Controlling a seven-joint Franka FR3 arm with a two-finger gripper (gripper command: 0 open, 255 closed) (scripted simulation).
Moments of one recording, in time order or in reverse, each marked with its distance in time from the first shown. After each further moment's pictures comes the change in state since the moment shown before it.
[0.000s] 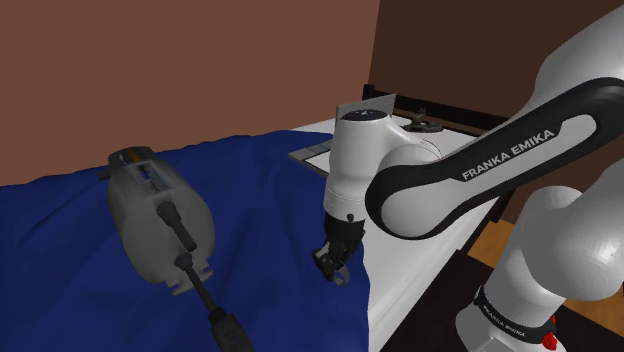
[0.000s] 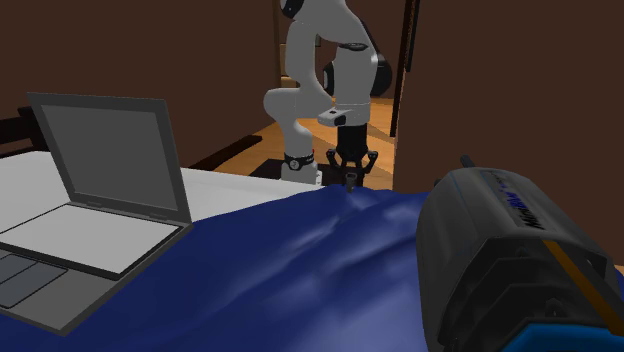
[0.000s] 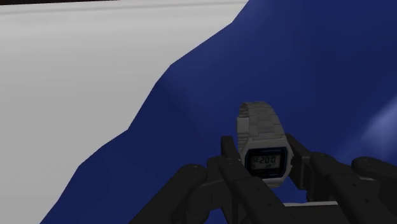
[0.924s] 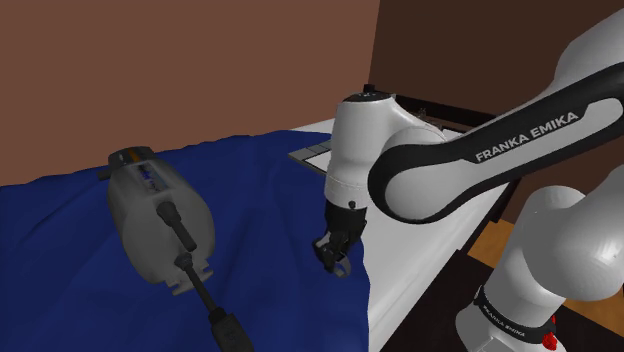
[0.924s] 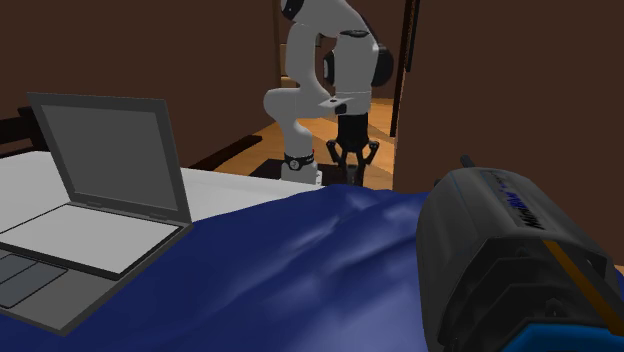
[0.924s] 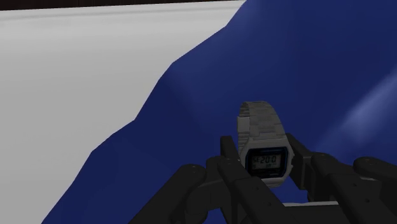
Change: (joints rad) arm 0.006 -0.058 -0.024 0.033 -0.004 -0.090 -0.002
